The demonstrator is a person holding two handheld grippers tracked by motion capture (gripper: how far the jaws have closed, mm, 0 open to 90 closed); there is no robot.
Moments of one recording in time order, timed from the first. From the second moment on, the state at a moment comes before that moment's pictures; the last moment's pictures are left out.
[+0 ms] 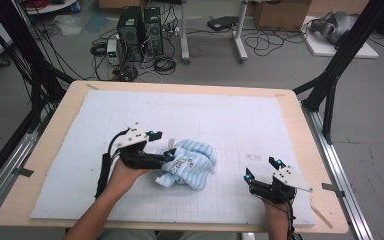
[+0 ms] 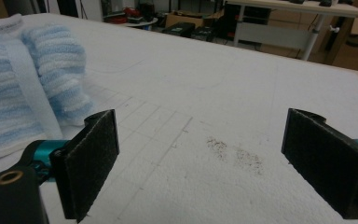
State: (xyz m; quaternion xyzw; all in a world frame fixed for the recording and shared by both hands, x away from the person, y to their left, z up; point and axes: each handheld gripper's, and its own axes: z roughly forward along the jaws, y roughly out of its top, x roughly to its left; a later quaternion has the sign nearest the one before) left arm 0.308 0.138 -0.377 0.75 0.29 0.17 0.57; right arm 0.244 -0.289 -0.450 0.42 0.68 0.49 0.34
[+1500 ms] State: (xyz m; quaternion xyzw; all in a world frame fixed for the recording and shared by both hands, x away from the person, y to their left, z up) left arm 0.293 0.230 -0.414 0.72 0.37 0.22 0.55; right arm 0.314 -0.164 -0.396 0.25 0.84 0.45 0.16
